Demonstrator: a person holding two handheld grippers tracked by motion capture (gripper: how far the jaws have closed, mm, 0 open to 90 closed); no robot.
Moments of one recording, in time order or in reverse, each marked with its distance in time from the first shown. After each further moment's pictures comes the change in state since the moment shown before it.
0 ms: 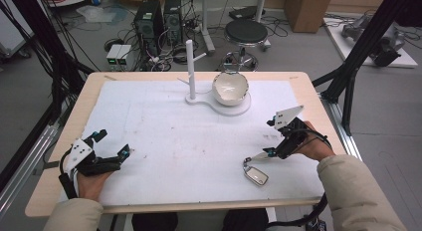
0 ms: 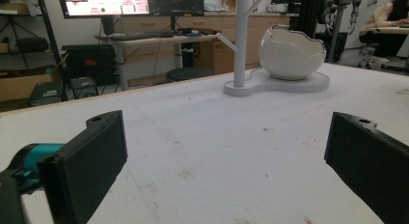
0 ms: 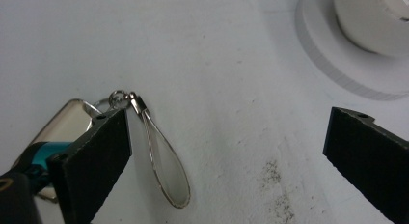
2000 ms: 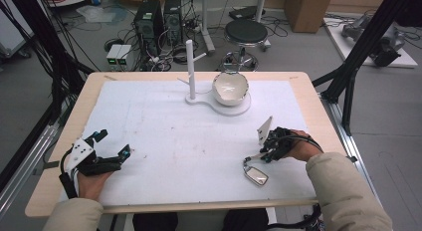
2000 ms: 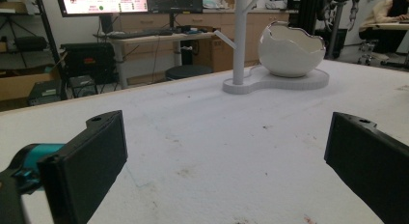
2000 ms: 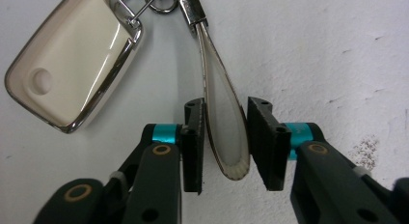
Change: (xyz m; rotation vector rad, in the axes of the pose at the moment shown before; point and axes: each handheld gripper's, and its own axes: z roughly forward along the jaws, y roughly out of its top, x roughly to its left) left arm -0.001 0.000 0.001 0.011 -0.002 0.005; right arm 0.009 0.005 0.044 0.379 0.208 -0.156
